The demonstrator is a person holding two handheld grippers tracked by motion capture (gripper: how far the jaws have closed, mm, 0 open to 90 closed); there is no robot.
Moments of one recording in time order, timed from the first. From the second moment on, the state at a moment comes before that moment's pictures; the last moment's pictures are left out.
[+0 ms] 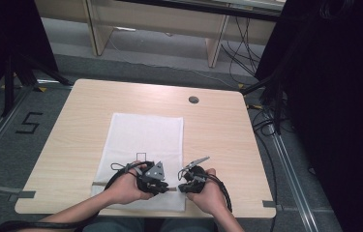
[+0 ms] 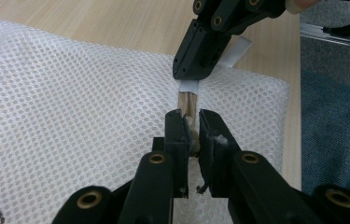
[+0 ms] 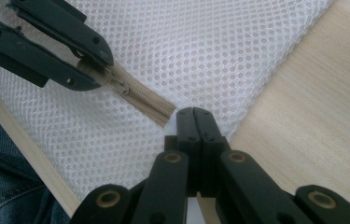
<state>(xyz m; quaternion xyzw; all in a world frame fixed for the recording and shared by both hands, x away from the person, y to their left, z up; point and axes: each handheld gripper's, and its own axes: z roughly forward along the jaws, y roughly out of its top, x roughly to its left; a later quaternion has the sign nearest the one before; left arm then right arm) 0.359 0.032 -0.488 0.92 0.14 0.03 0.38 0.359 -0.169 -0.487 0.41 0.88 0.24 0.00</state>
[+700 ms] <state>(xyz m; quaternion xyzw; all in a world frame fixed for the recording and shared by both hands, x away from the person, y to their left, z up) 0.358 0.038 -0.484 0.92 0.14 0.04 0.38 0.359 -0.169 -0.487 0.41 0.88 0.24 0.00</state>
